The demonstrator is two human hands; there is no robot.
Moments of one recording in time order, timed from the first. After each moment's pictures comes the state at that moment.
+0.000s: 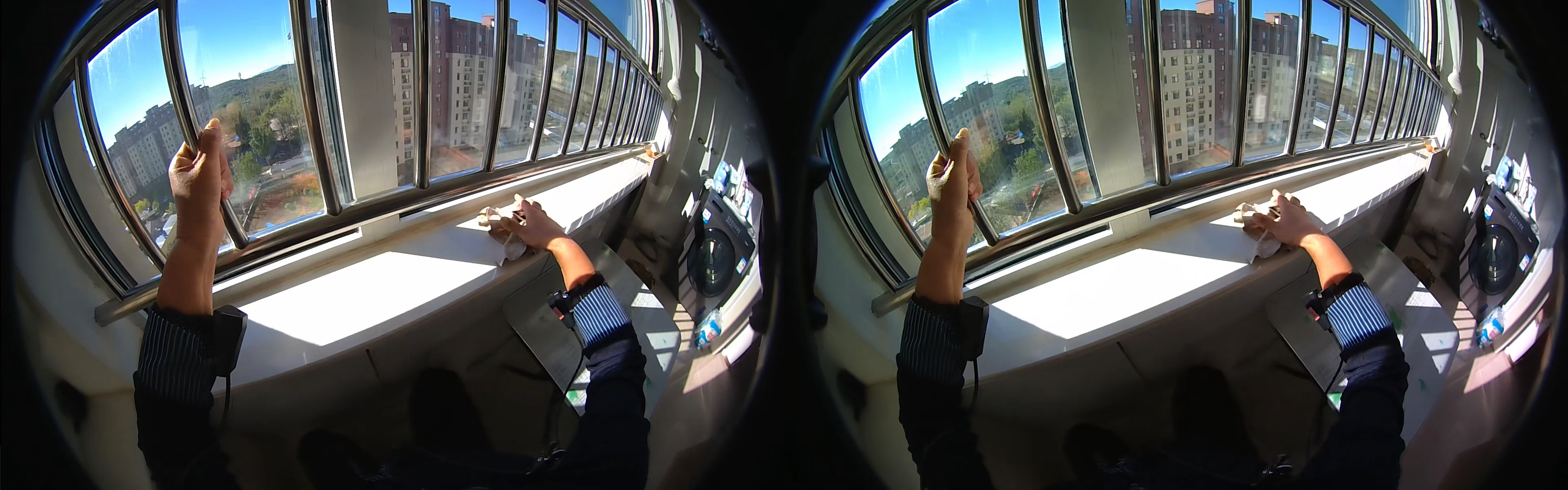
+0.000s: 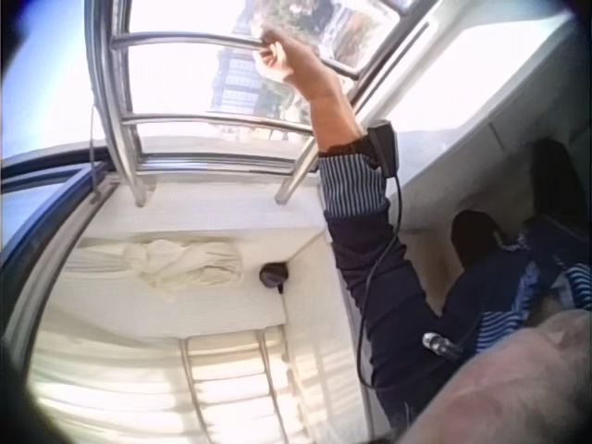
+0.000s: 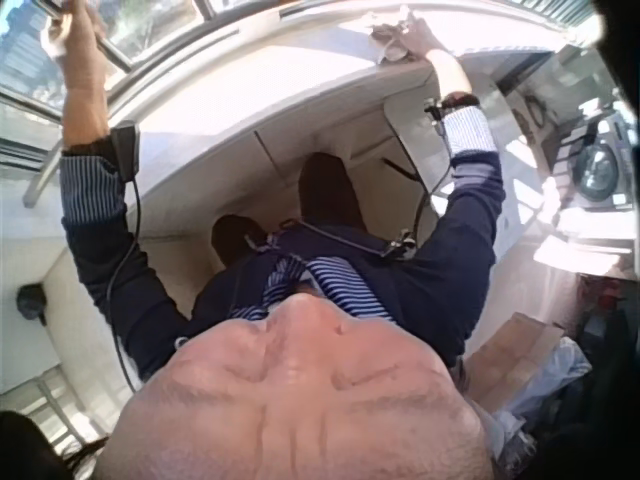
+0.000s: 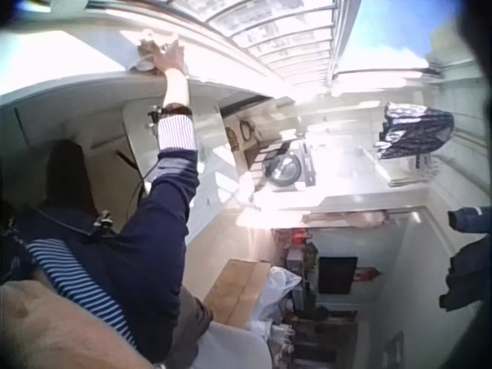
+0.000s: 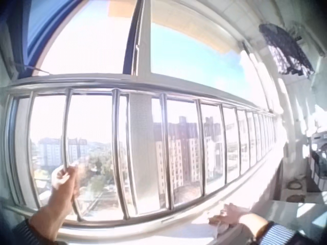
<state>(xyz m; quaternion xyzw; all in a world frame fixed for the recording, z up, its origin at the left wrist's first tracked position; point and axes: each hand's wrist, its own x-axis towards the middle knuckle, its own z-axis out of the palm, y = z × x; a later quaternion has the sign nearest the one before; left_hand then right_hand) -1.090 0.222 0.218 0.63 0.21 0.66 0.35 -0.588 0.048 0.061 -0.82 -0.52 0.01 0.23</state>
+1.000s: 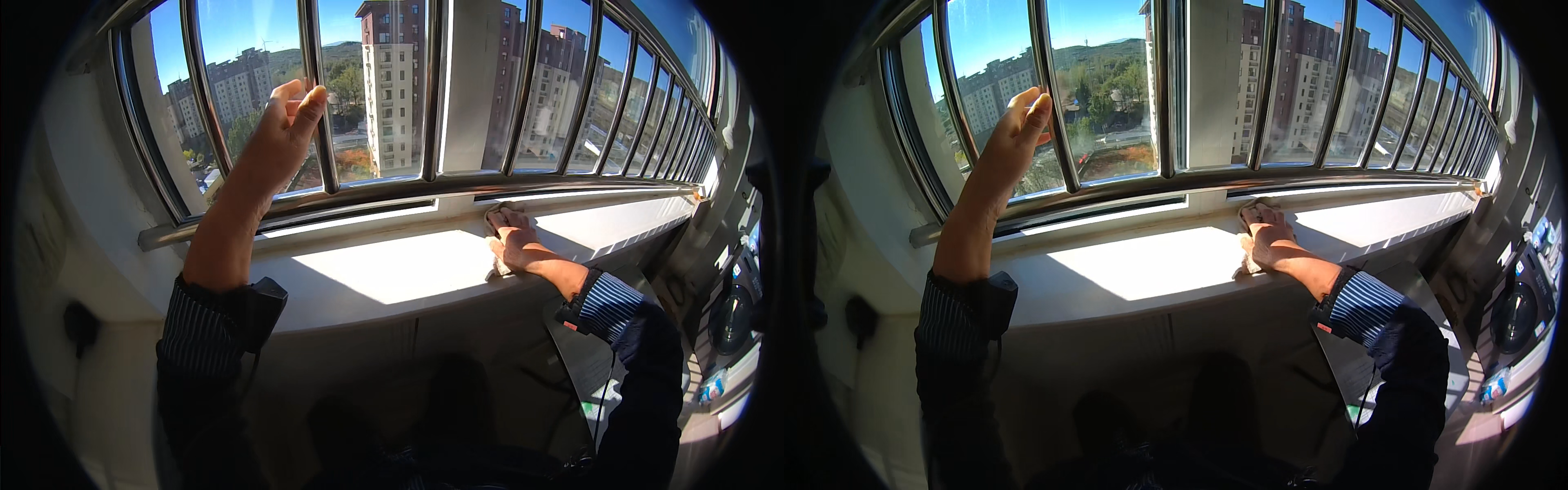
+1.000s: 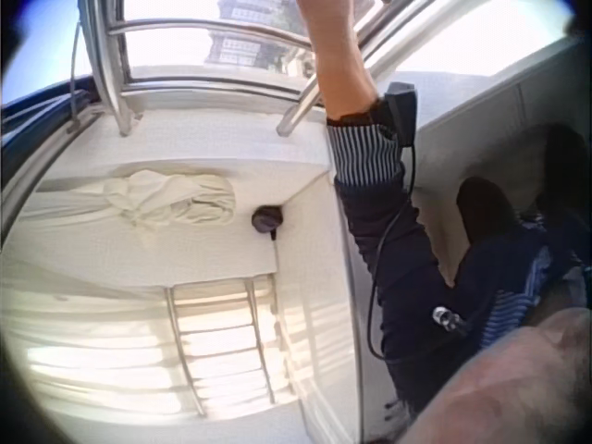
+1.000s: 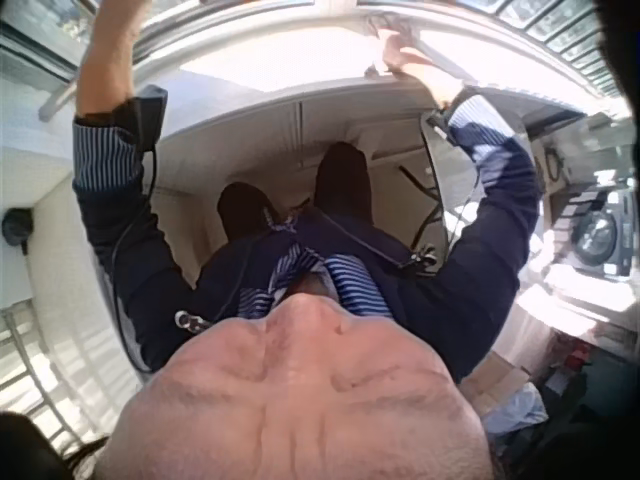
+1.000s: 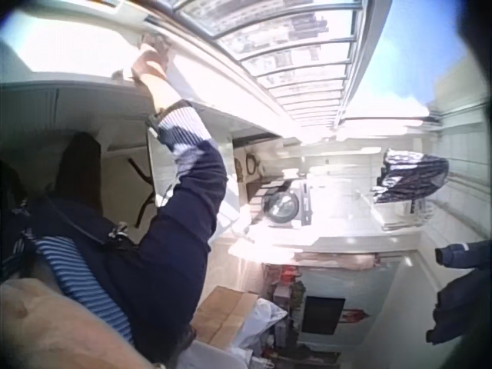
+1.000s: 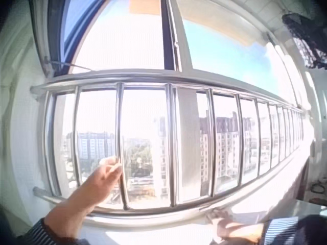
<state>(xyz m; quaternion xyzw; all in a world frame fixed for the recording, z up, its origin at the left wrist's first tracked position) -1.137 0.178 0.225 0.76 0.37 0.51 0.17 -0.747 0.109 0.037 -0.75 -0.66 -0.04 0.08</state>
